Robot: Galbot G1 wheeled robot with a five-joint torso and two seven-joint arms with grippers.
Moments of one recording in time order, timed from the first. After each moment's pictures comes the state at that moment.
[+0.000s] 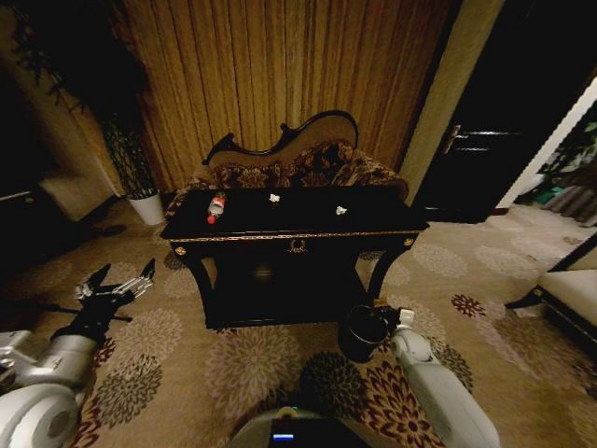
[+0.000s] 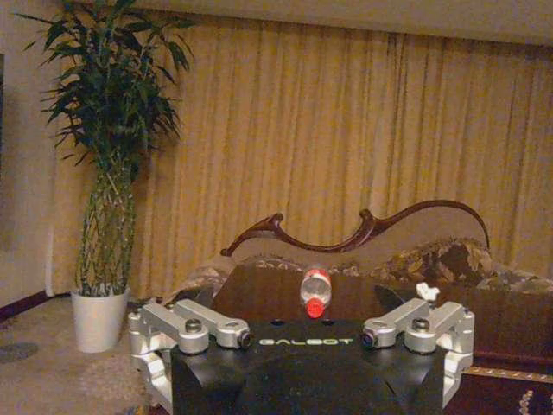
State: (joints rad) left arm 1.74 -1.28 -1.18 -2.50 -0.74 0.41 0.03; right arm -1.12 1.14 0.44 1.30 0.52 -0.23 0.28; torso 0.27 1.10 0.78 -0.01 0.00
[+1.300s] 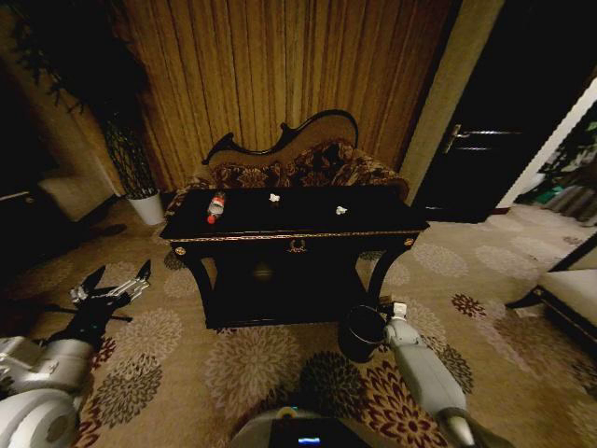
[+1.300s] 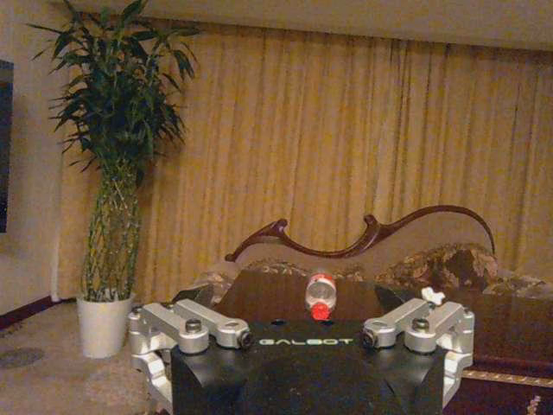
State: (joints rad) left arm 1.76 -1.29 -1.19 -2.50 -0.73 0.38 0.04; right arm -0.95 1.18 0.42 1.01 0.37 -0.16 0.30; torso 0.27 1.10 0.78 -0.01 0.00
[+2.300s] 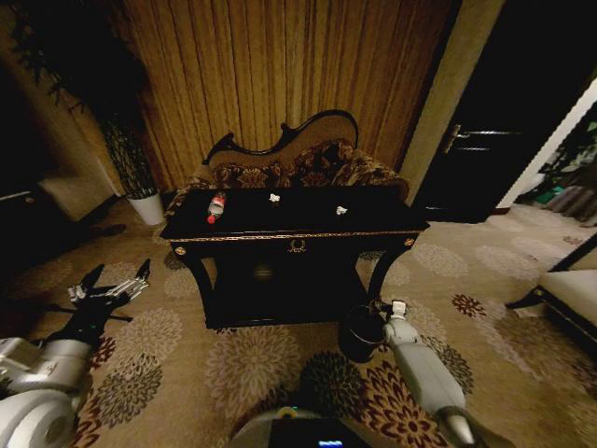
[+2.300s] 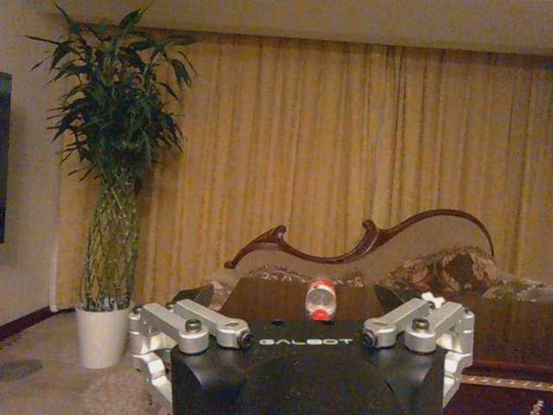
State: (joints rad) left arm 1.76 -1.28 -1.20 -2.50 -0.73 0.36 0.05; right arm -0.94 1.17 0.41 1.01 0.36 -0.16 0.31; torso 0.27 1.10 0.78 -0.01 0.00
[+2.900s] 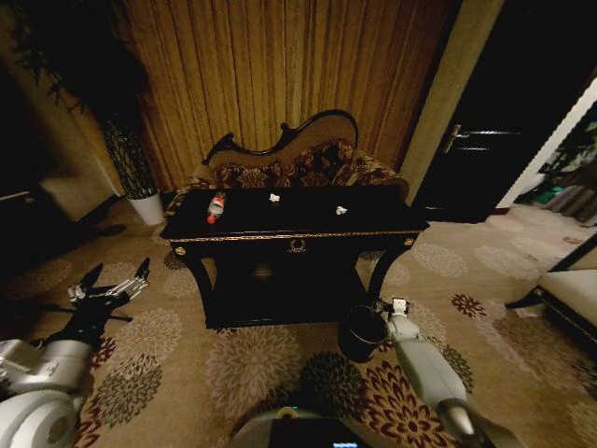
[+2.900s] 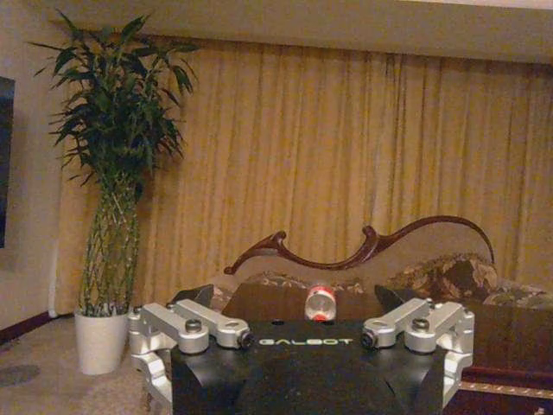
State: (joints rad) left arm 1.76 -1.30 -1.20 -2.50 -0.72 0.34 0.06; right arm -0.87 1.15 0.36 0.95 0.34 -0.20 0.31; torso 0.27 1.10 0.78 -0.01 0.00
